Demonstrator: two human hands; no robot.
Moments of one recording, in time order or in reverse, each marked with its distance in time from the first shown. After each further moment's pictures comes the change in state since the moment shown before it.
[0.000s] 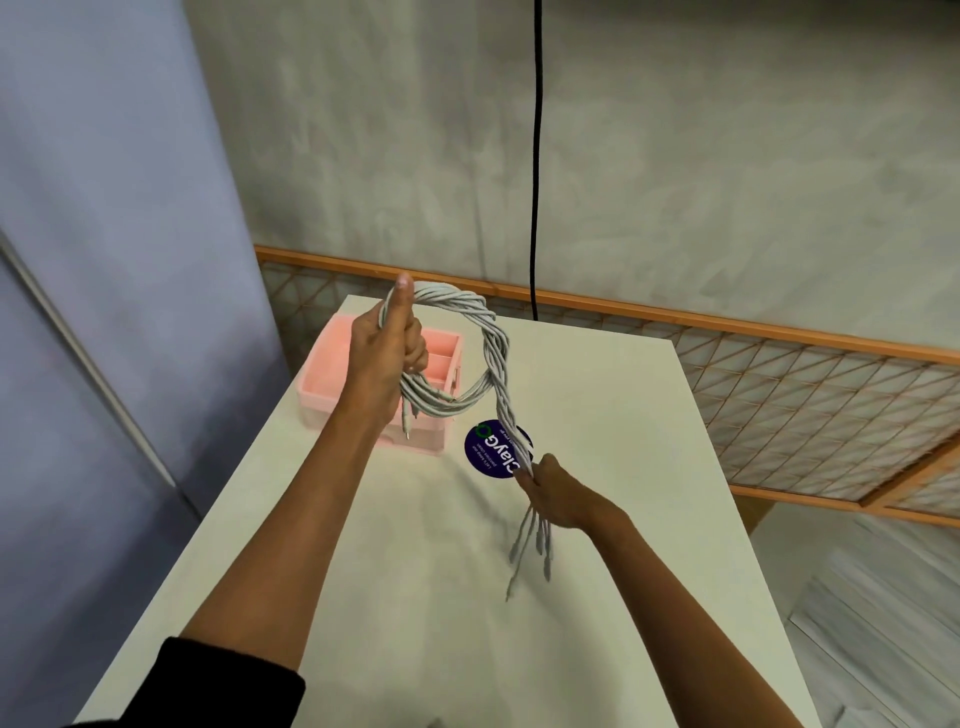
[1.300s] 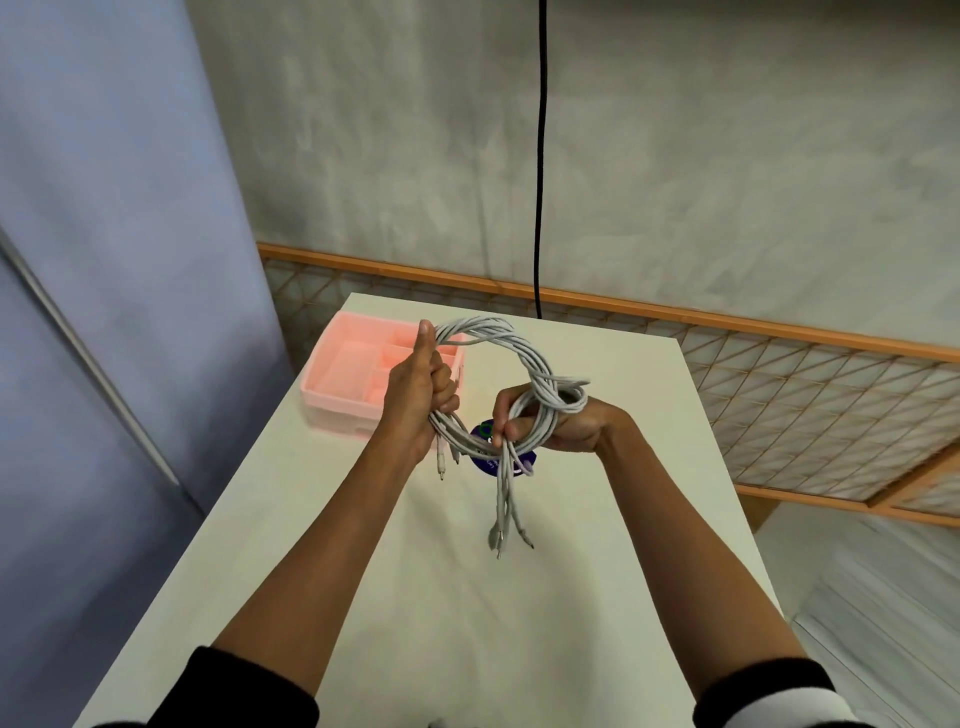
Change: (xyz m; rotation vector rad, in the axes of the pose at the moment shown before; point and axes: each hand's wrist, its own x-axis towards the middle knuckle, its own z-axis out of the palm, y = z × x) left_hand -0.015 -0.044 0.010 -0.127 0.022 -0.310; right_hand 0.009 -0.046 -0.077 0.963 -0.531 -0.545
